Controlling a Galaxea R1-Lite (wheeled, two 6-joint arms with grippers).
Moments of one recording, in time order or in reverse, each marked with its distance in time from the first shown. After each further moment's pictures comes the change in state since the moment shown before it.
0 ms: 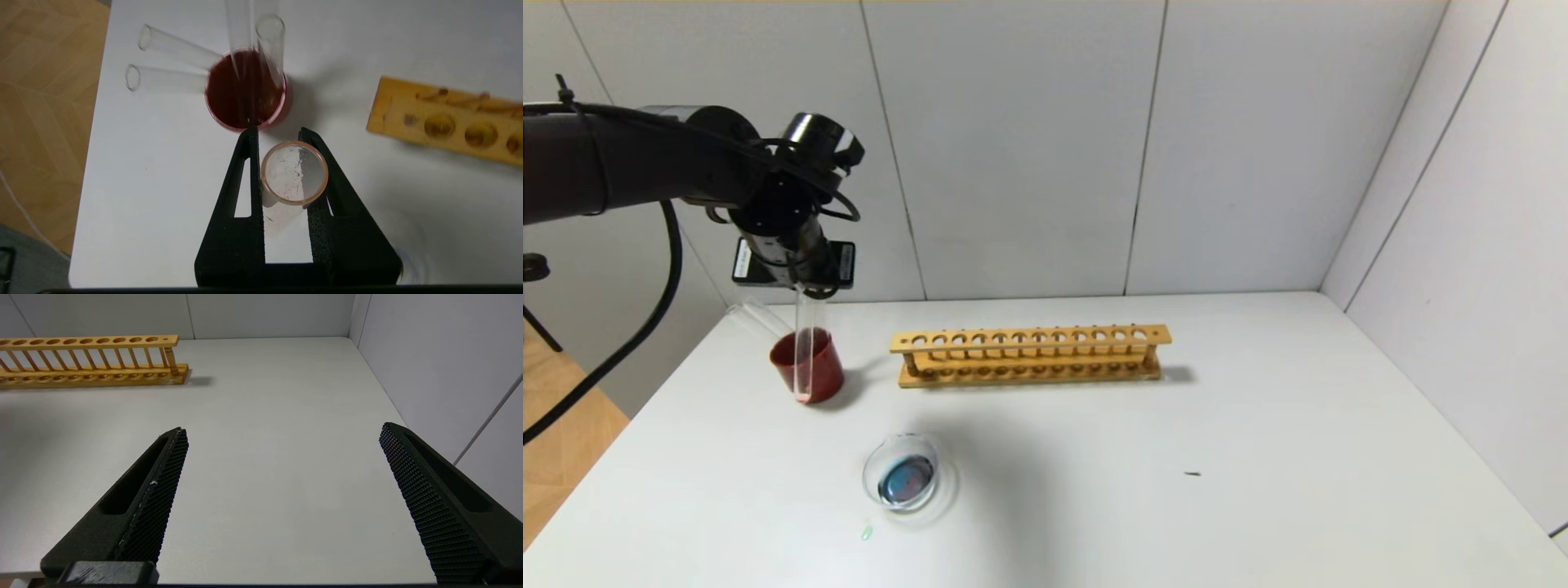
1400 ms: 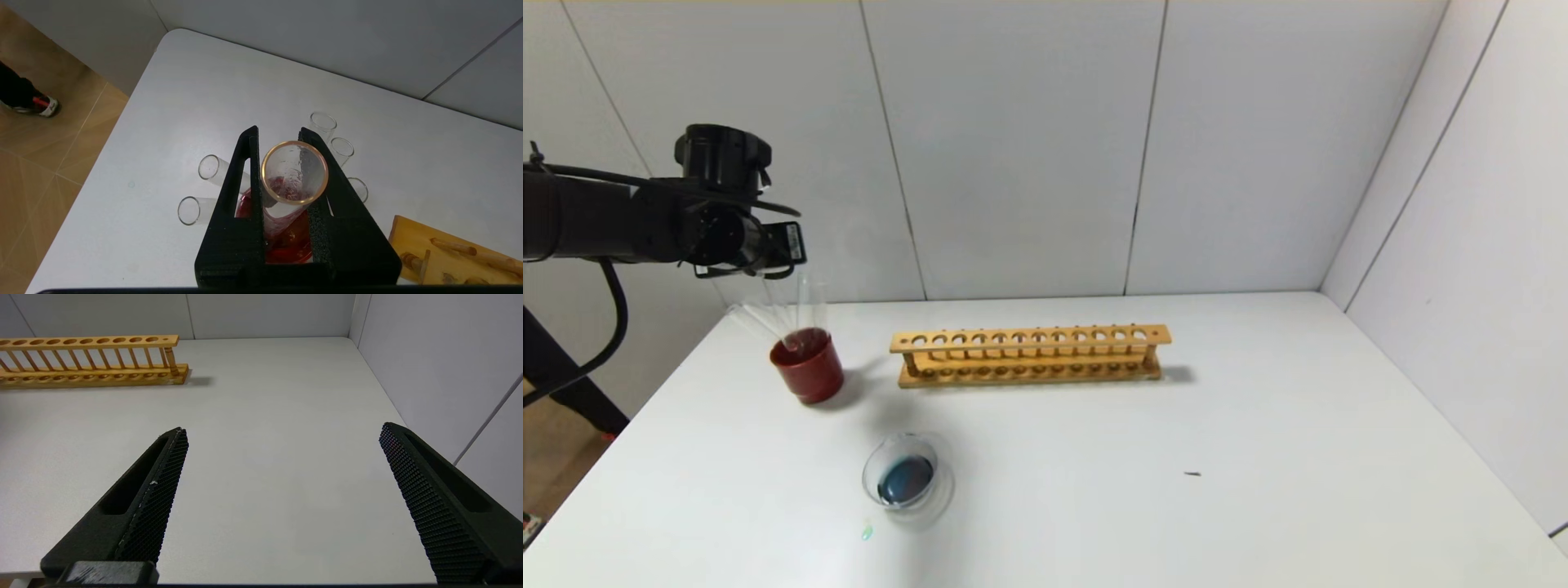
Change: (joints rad) left arm 0.204 -0.047 0.347 -0.672 -0.115 0.087; right arm 0.000 0.000 0.000 0.000 0.000 0.000
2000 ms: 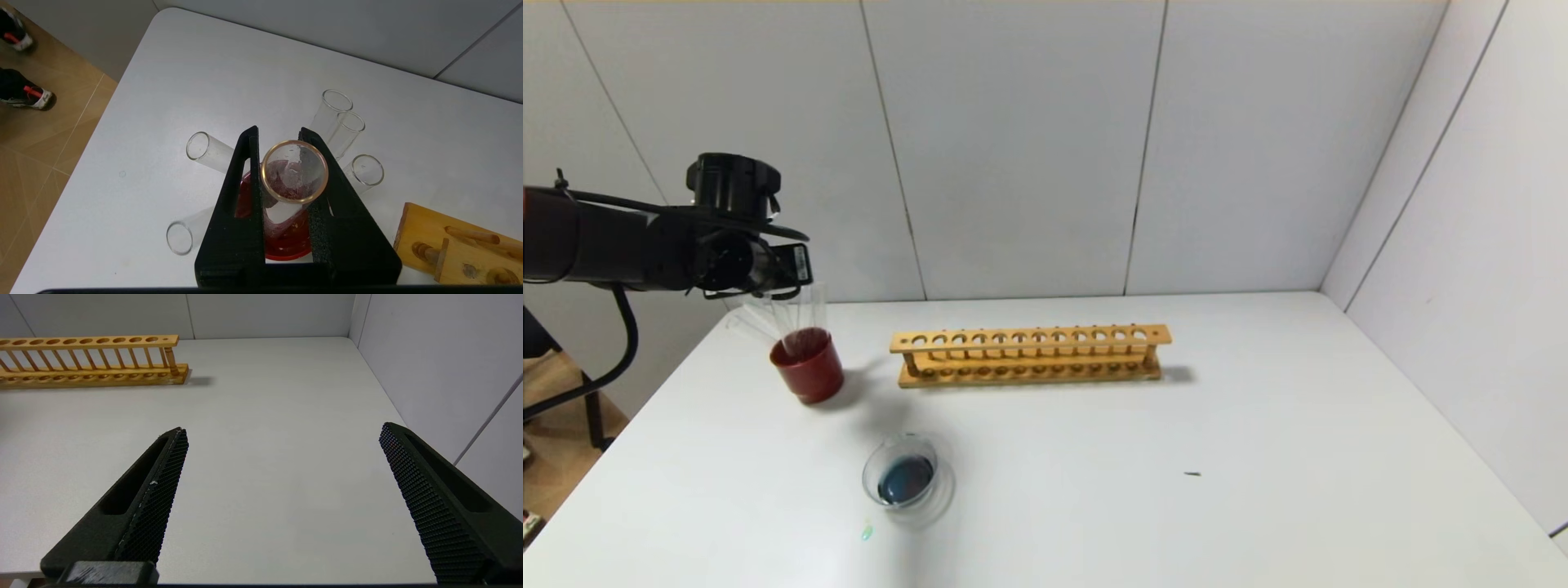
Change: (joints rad) left arm -0.006 -0.001 0.116 -0.095 -0.006 0.001; right arm 0.000 0.000 0.000 0.000 0.000 0.000
